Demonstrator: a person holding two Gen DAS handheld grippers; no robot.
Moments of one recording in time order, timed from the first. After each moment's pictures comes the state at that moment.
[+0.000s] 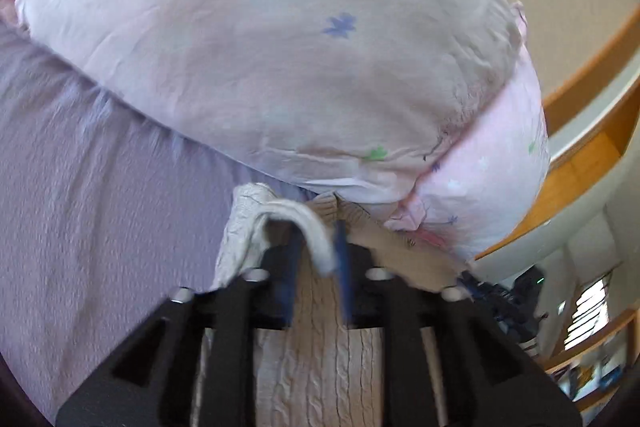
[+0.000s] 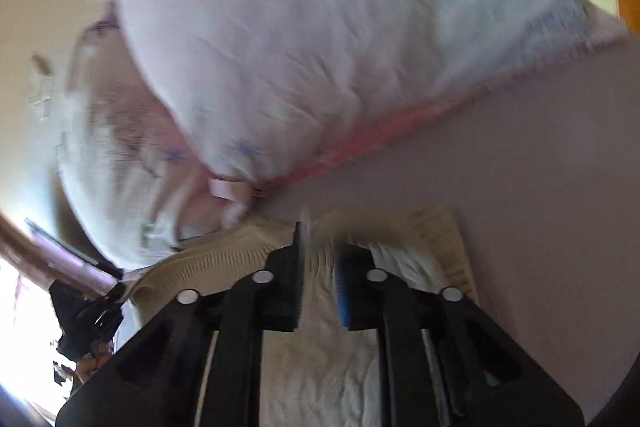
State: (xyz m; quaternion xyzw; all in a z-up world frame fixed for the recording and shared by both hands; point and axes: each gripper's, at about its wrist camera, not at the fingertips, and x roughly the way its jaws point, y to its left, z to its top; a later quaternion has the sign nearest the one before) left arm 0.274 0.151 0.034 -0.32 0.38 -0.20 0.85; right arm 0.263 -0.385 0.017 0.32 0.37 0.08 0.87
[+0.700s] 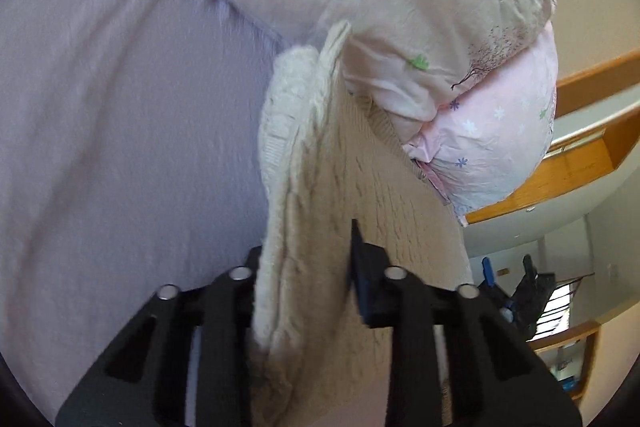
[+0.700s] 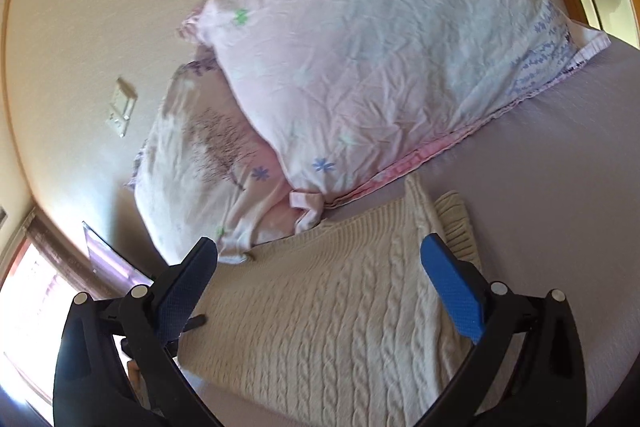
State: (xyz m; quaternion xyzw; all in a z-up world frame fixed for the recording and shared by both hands) left arm 0.250 0.148 -0.027 -0.36 0.48 -0.22 0.77; right arm 0.180 -0.401 0.044 0.35 0.26 0.18 0.88
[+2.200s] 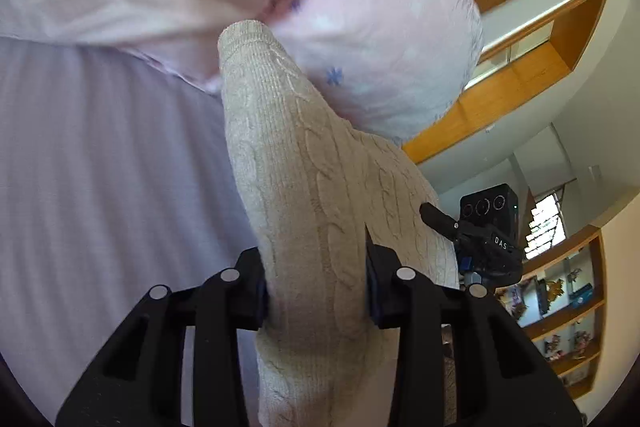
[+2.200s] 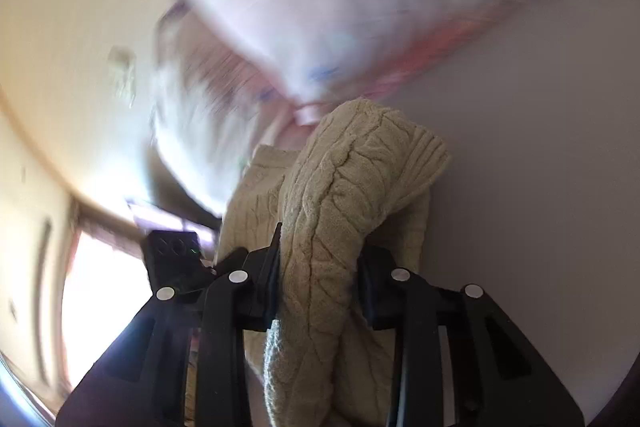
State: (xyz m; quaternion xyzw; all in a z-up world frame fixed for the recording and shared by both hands) left arm 0.242 -0.052 0.014 -0.25 0.44 -0.37 0.78; right arm 0.223 -0.371 0.018 0.36 0.40 0.29 0.79
